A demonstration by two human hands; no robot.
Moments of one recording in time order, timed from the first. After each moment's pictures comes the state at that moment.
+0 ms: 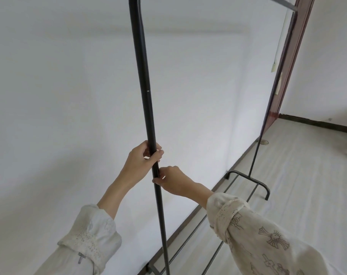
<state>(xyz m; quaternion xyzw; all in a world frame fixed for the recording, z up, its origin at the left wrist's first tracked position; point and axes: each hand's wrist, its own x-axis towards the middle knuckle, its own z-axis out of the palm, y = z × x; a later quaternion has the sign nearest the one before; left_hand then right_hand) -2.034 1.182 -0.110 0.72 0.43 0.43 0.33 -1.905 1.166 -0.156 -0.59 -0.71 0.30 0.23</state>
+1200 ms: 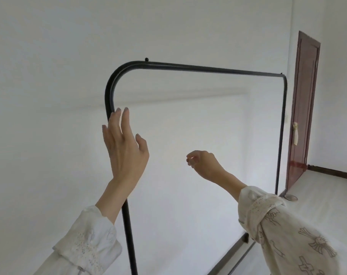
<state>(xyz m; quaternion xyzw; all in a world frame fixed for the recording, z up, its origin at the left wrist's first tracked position) -1.925 1.145 0.035 0.62 0.48 0.58 -0.23 -1.728 1.191 -0.011 -0.57 -0.69 0.18 0.40</state>
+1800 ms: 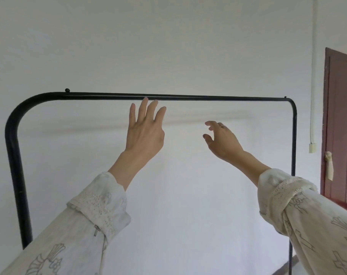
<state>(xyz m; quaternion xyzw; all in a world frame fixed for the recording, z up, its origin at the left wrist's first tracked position) -1.699 1.250 0.130 0.66 0.53 0.33 -0.43 -1.493 1.302 0.107 -0.51 -0.74 -0.06 0.44</state>
